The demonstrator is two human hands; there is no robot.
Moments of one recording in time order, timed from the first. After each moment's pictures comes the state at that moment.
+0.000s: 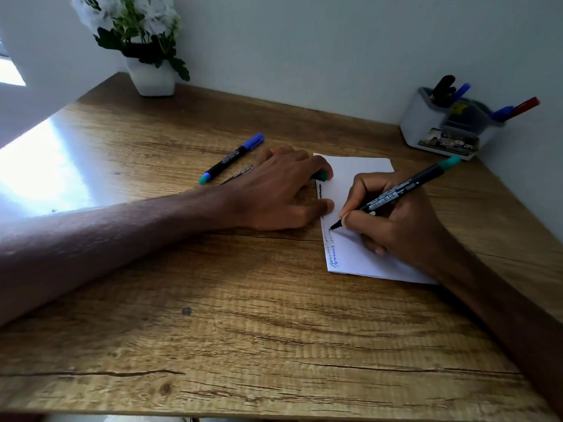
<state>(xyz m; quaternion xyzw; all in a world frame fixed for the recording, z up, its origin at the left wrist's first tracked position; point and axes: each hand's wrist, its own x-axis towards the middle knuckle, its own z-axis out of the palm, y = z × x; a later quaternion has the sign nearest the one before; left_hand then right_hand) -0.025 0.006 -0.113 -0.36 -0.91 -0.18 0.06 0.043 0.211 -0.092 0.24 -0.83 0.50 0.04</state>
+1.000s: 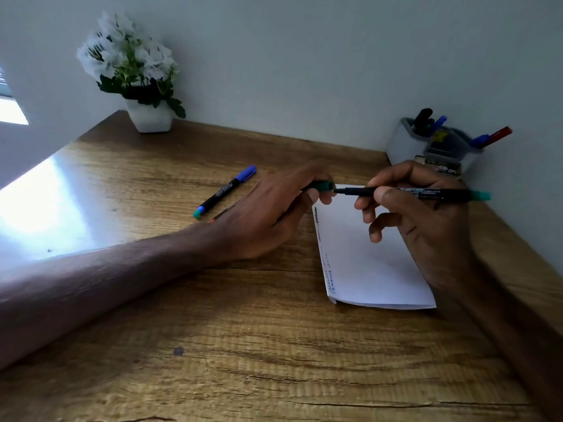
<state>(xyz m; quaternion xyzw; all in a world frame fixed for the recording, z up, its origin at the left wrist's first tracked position) -0.010 0.004 -0.099 -0.43 -0.81 -0.36 0.17 0.033 0.236 -0.074 0.23 -0.73 0.63 0.13</state>
